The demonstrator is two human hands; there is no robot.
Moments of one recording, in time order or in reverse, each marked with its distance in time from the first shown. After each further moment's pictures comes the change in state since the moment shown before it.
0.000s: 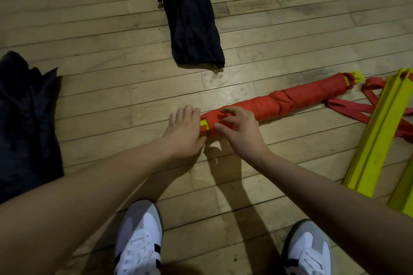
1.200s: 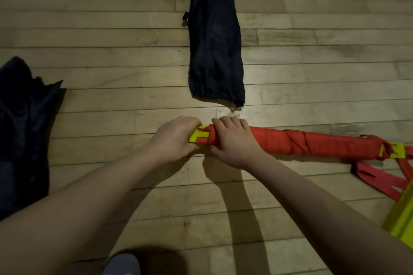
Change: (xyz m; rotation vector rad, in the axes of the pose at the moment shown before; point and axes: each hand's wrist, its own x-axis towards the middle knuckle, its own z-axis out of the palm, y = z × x) left_hand 0.066 -0.059 -0.042 -0.334 0.023 -0.031; right_hand 0.130 -0.013 0.009 -0.700 -0.353 -0.400
